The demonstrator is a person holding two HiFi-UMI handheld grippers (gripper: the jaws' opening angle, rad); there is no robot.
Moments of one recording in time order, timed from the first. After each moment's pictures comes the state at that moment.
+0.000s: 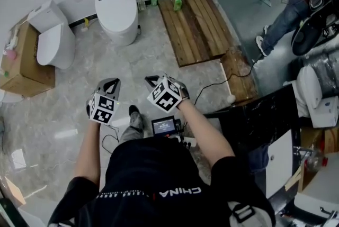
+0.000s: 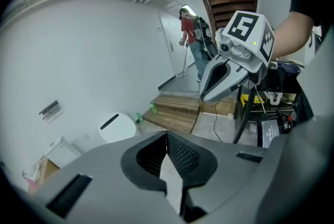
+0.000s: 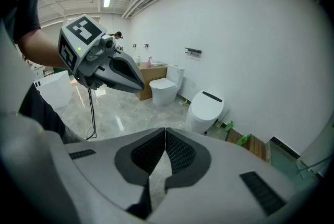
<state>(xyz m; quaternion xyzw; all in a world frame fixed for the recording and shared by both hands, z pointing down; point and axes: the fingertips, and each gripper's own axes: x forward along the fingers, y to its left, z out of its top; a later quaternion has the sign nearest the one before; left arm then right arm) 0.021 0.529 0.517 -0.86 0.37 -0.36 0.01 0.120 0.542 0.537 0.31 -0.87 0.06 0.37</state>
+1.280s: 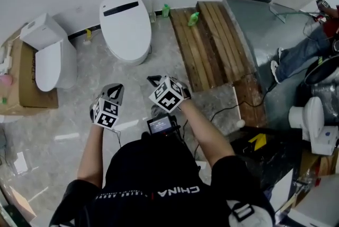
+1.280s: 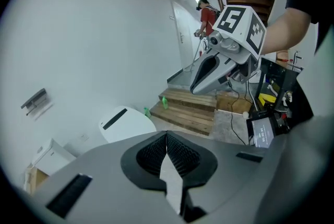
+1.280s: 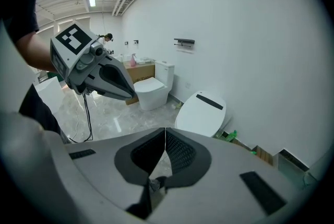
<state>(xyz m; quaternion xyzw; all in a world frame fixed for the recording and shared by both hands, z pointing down) -0.068 0.204 0.560 -0.86 0.35 -0.38 -0.03 0.032 0.192 0.561 0.30 -0.87 0.08 0.39</state>
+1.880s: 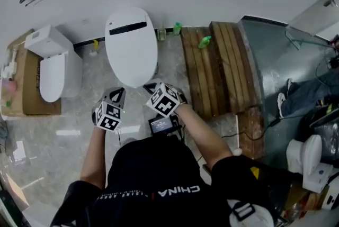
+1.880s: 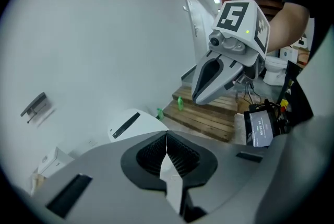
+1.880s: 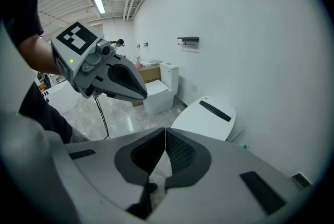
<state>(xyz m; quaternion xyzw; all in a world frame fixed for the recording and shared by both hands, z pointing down) -0.032 0.018 0.545 -0.83 0.40 -0.39 -0.04 0.041 0.014 0.560 0.21 -0.90 0.09 0.38</state>
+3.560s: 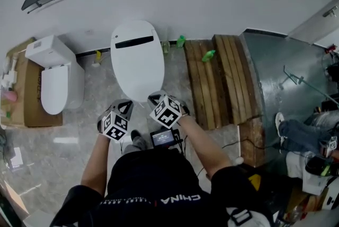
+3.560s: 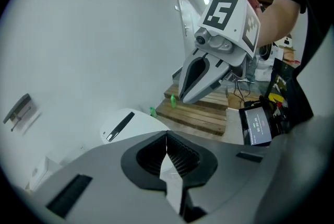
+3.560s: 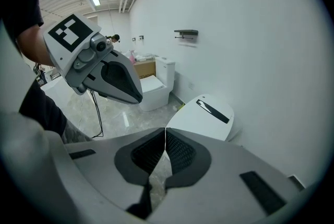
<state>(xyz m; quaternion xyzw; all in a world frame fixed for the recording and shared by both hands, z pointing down) -0.072 -0.018 0.561 -0.85 0.33 -0.40 -0.04 -0.010 -0.032 0.572 0.22 -0.88 0.09 0.42</state>
